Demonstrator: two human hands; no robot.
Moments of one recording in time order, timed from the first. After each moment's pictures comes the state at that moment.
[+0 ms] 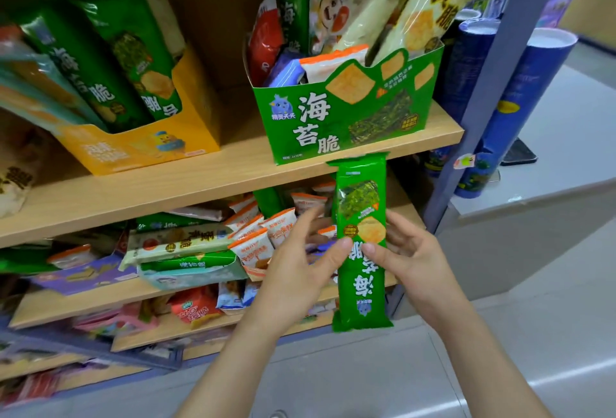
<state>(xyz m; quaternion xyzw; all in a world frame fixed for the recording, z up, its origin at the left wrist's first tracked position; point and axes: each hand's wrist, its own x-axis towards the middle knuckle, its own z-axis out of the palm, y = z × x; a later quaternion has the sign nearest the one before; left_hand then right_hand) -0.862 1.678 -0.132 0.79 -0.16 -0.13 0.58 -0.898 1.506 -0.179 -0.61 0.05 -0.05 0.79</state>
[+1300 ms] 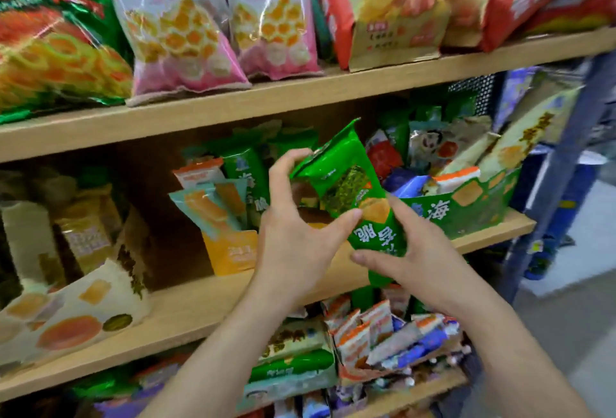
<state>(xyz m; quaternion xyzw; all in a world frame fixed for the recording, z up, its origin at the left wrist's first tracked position) -0.764 1.838 0.023 0.72 -0.33 0.20 0.57 -0.815 1.672 -0.012 -0.87 -0.05 -0.22 0.44</state>
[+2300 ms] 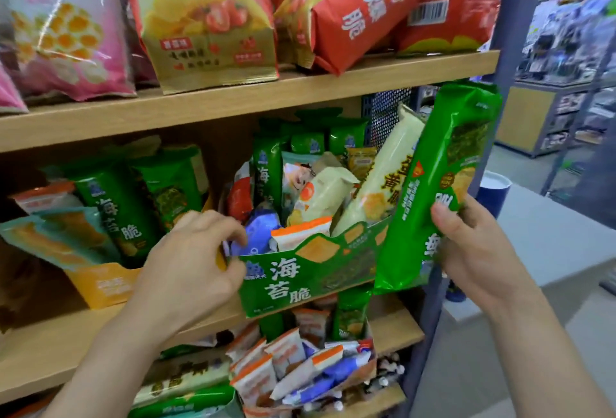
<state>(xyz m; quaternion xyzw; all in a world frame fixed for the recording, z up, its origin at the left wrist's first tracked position) -0.743 1.769 0.010 0.92 -0.31 0.20 0.16 -0.846 1.470 -0.008 -0.57 -0.05 -0.23 0.79</state>
